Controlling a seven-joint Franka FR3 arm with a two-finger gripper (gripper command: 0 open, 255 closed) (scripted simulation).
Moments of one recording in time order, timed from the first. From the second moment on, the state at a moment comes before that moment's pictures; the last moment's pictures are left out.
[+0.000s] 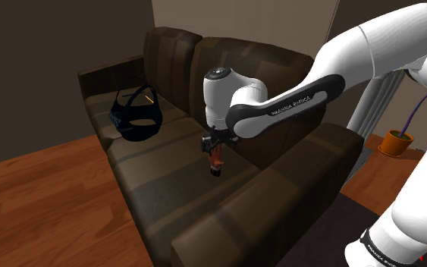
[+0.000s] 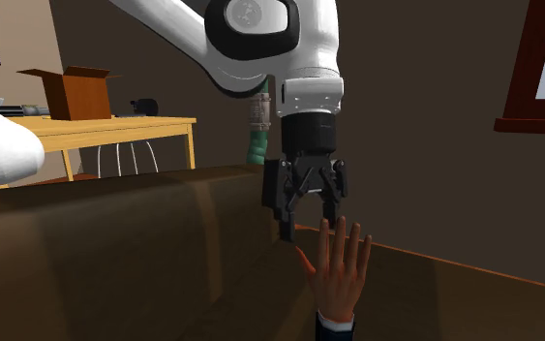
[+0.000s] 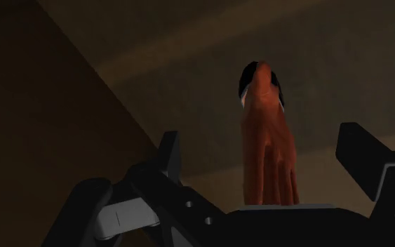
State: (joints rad) arm -0.14 0.12 0.60 -2.03 -0.38 2.13 1.05
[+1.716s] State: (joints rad) arm -0.14 0.14 0.60 -2.03 -0.39 2.13 1.07
